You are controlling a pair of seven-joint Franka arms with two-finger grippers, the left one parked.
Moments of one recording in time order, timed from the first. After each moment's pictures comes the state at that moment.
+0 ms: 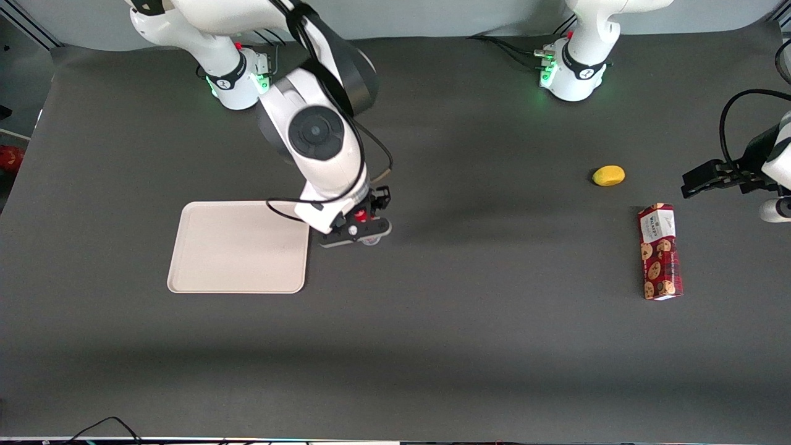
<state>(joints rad) 0.75 0.55 -0.15 -1.18 0.13 1.64 0.43</state>
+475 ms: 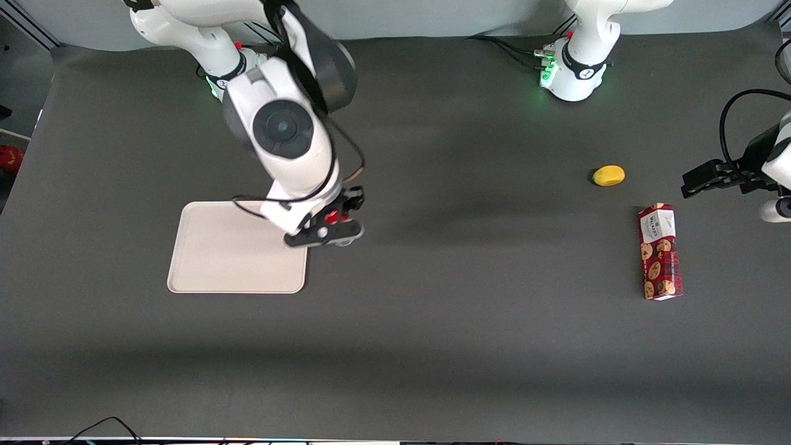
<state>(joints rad) 0.74 0.53 -0.26 -1.24 0.09 1.66 0.32</state>
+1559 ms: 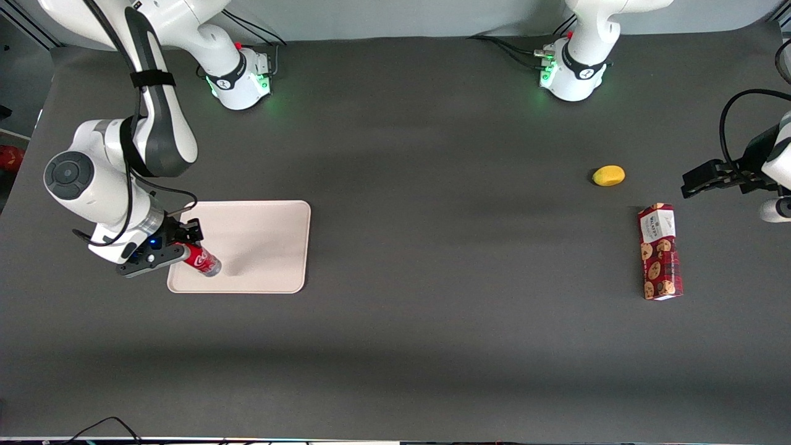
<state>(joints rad) 0.71 0.21 -0.69 -2.08 0.06 2.29 -0.37</state>
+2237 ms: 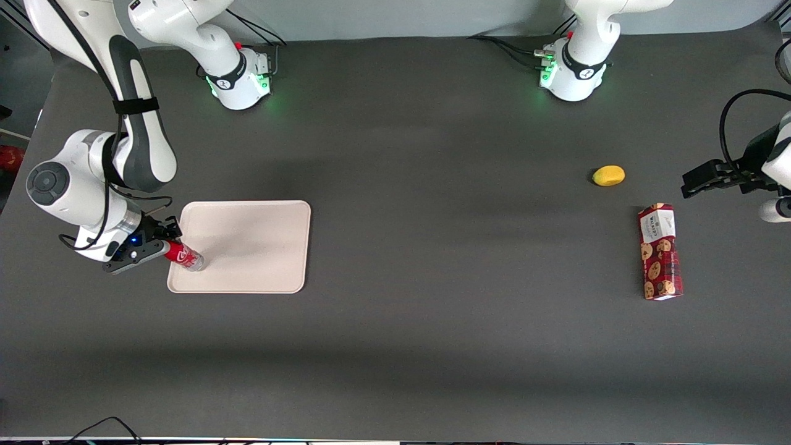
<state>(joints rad) 0.63 0.27 -0.73 -2.16 0.14 2.35 -0.62</state>
